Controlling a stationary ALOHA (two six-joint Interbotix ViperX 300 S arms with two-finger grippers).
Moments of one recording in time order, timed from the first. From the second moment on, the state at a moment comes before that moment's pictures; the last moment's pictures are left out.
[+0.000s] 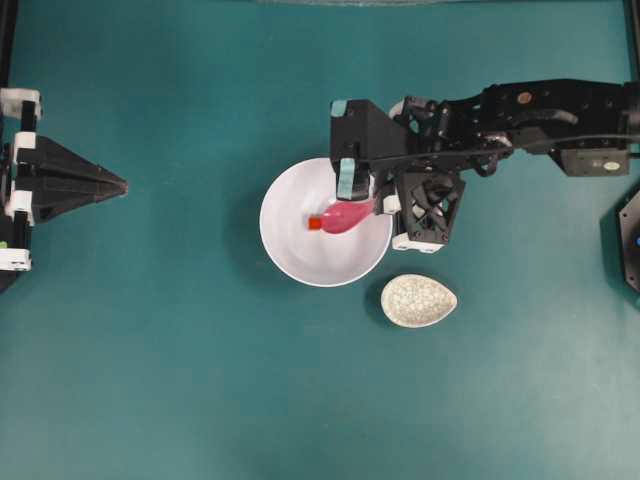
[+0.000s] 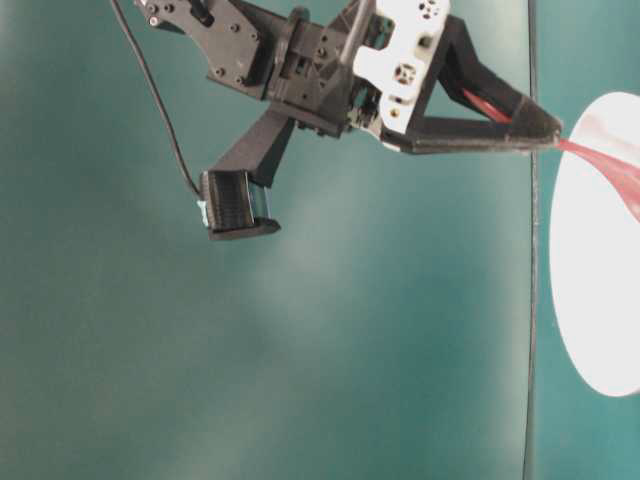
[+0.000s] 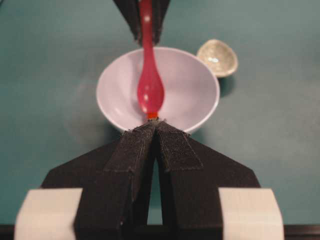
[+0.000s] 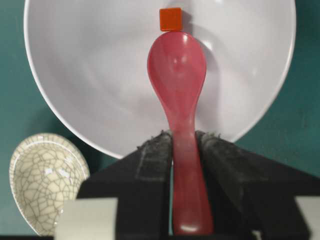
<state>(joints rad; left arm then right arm) 0.04 -0.97 1.14 0.01 0.12 0.01 -0.16 0.01 0.46 0.19 0.66 -0.22</state>
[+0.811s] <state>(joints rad) 0.04 -0.97 1.14 0.01 0.12 0.01 -0.13 0.07 0.37 0.19 0.57 -0.21</state>
